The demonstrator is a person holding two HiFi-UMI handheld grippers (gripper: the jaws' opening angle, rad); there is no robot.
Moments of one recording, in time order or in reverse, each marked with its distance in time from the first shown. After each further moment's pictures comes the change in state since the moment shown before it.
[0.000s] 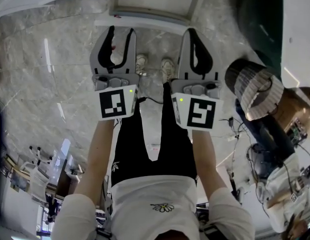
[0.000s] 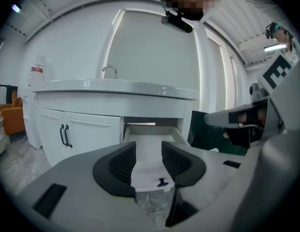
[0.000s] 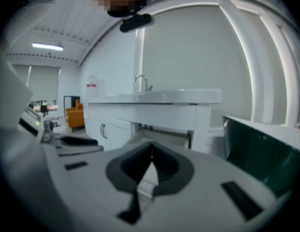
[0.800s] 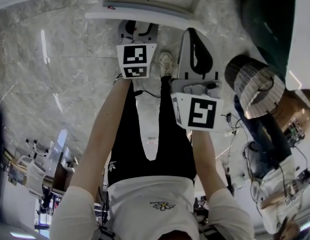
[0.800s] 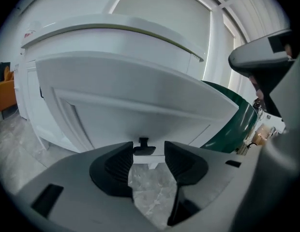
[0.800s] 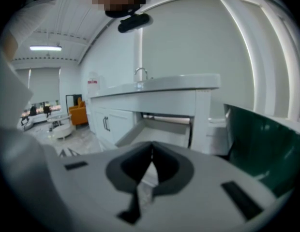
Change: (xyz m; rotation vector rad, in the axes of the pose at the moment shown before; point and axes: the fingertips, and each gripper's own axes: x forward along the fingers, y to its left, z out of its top) left arm 0.085 -0.044 -0.140 -0.128 0.267 -0.075; right arm 0.001 -0.002 -0.037 0.028 0.073 0.030
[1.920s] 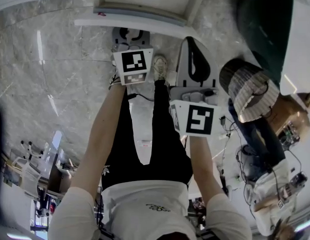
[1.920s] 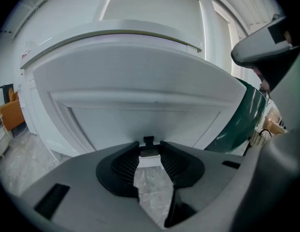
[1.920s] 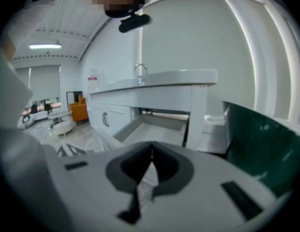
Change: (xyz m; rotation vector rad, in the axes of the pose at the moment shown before) left arm 0.004 0.009 0.006 0.109 0.003 0.116; right arm 0.000 -0.016 -0.011 -0.017 0.051 0.009
